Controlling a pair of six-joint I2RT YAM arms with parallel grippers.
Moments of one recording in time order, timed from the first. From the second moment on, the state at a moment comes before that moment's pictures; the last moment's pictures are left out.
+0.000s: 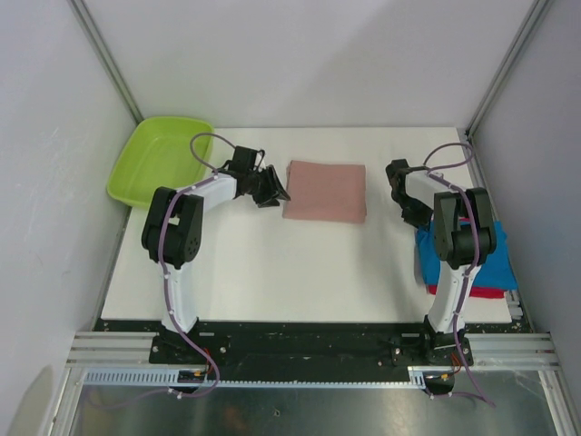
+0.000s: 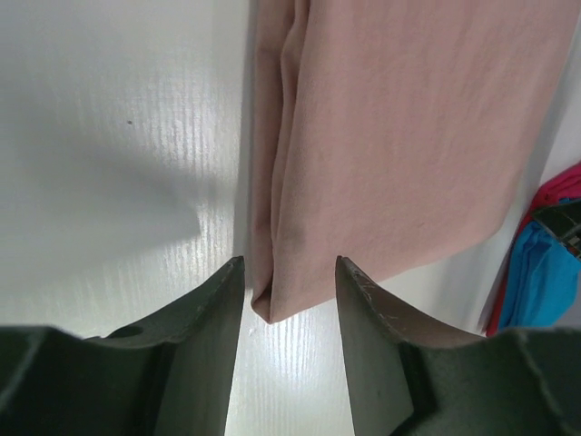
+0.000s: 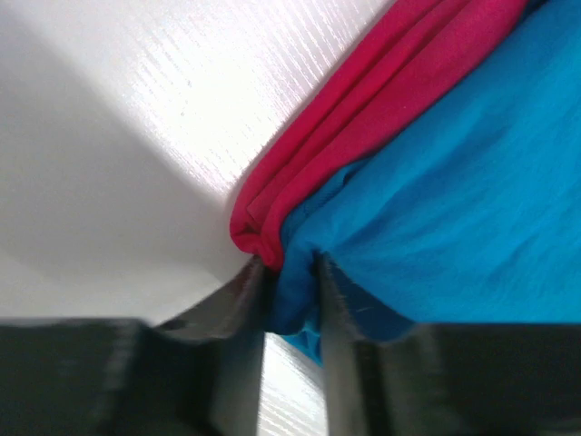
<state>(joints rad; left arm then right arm) -0.31 2.04 1.40 -0.25 0.41 -0.65 0.15 1.99 1.36 -0.84 0.69 0.68</state>
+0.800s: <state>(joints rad) -0.34 2.05 1.34 -0.24 0.36 -0.65 0.15 1.95 1.36 -0.83 0.60 0.66</state>
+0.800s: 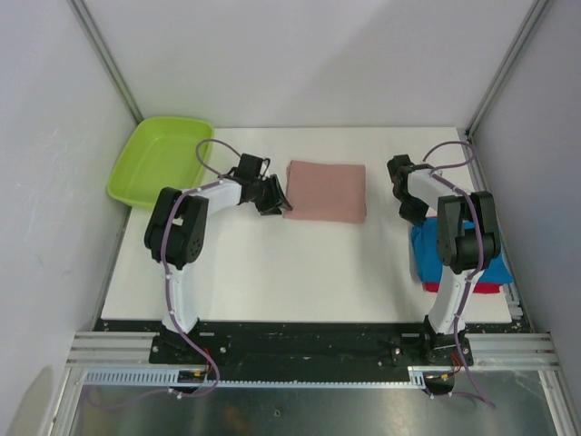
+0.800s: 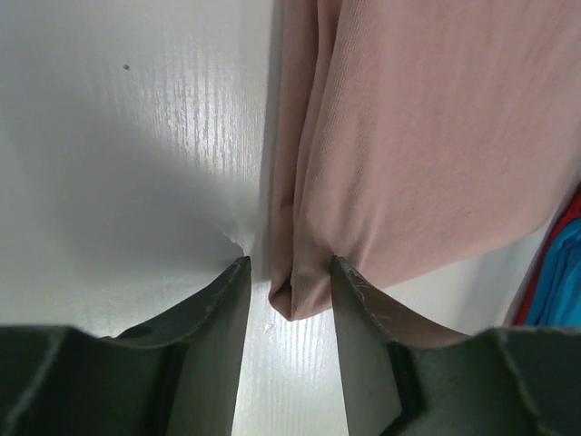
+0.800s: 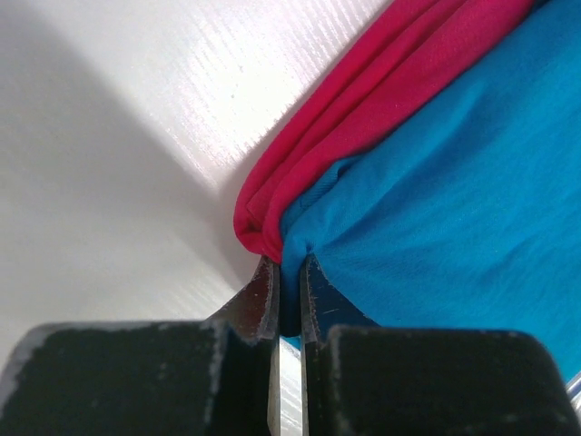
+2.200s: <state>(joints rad) -0.17 1.61 0.85 -0.31 0.08 -0.73 0.27 2.13 1.78 -0.86 0.39 0.81</state>
